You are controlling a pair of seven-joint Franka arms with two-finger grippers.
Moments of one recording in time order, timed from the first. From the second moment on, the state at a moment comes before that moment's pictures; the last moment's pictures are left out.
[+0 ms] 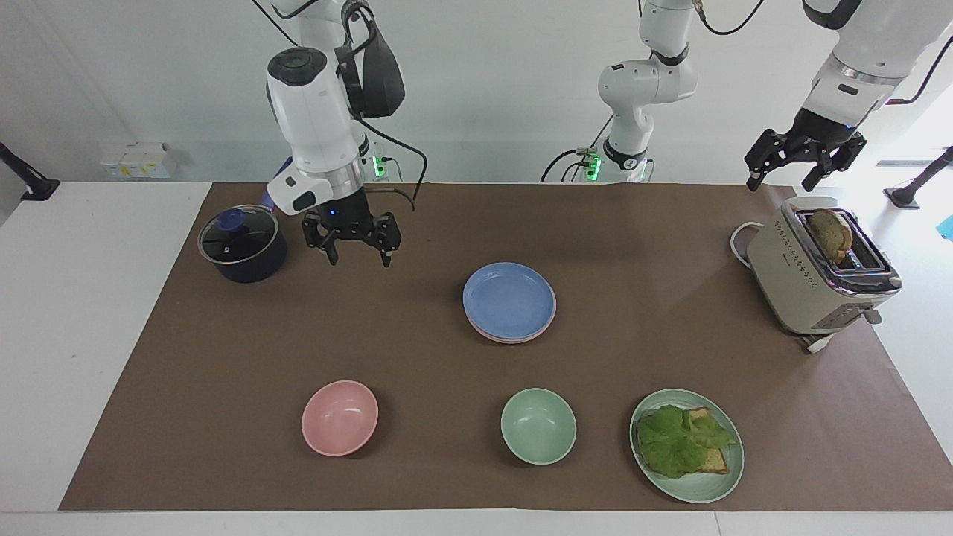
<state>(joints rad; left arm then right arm) 0.07 -0.10 -0.05 -1.63 -0.02 1.57 0.08 0.25 -0.01 -0.04 -1.78 0.01 1.91 0.32</state>
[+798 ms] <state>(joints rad) 0.07 -0.10 -0.05 -1.63 -0.02 1.57 0.08 0.10 -0.10 -0.04 -1.71 0.01 1.62 0.14</state>
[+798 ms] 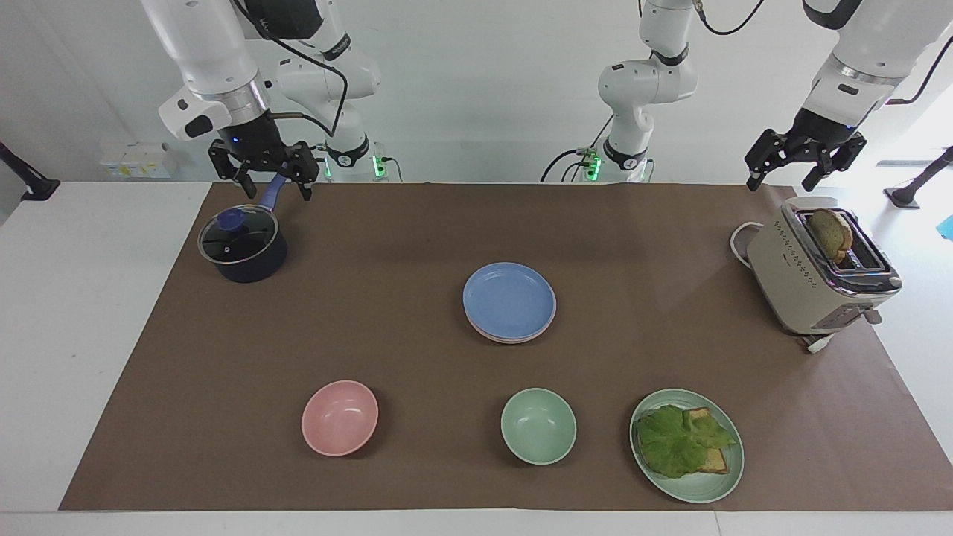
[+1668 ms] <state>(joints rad) 0.07 -0.10 -0.05 -1.63 -0.02 1.57 0.08 0.09 -0.05 -0.06 -1.57 -0.01 1.52 0.05</state>
